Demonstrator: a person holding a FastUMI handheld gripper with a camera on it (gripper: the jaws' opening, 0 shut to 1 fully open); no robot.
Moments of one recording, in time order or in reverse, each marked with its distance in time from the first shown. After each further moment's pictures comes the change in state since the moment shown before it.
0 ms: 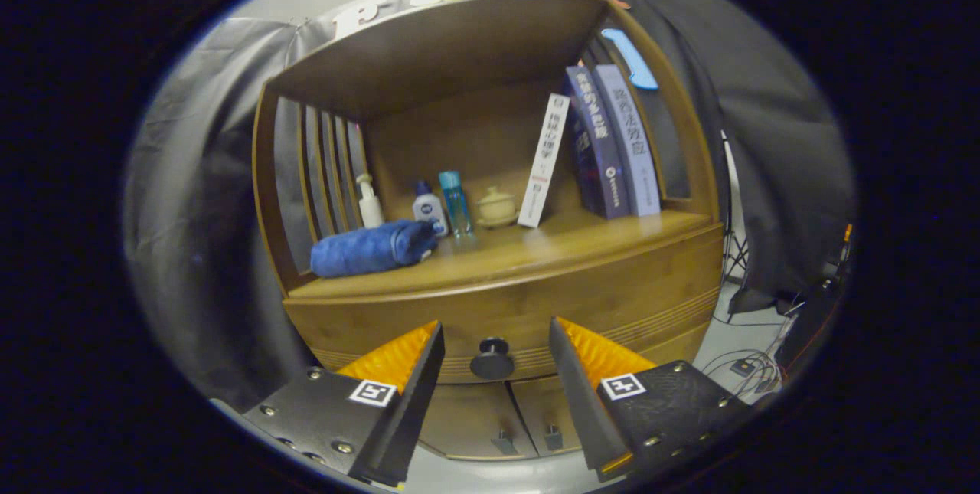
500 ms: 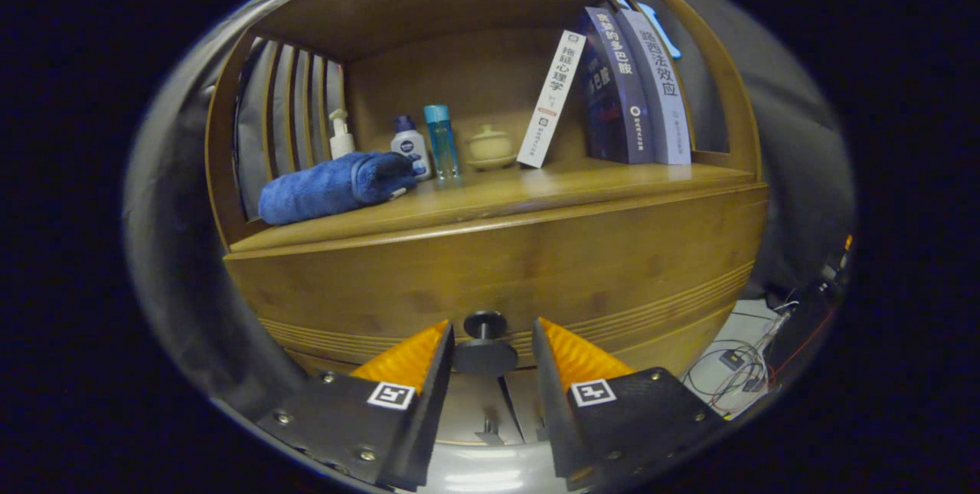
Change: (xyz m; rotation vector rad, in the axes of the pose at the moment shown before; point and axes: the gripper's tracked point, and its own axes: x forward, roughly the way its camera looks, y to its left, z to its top) arm 0.058 -0.004 -0.053 -0.042 0.160 -0.041
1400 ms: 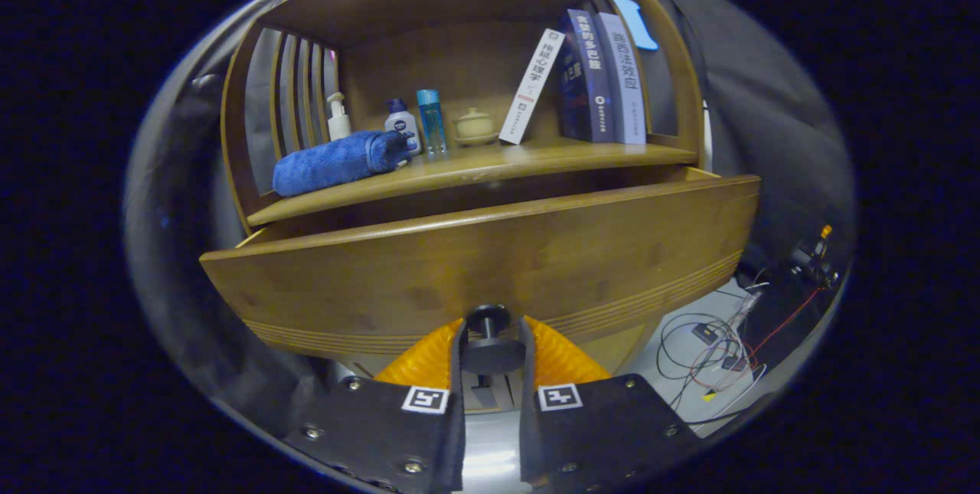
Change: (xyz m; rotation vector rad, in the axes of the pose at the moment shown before) arm -0.096 -0.009 -0.030 0.006 0.076 -0.143
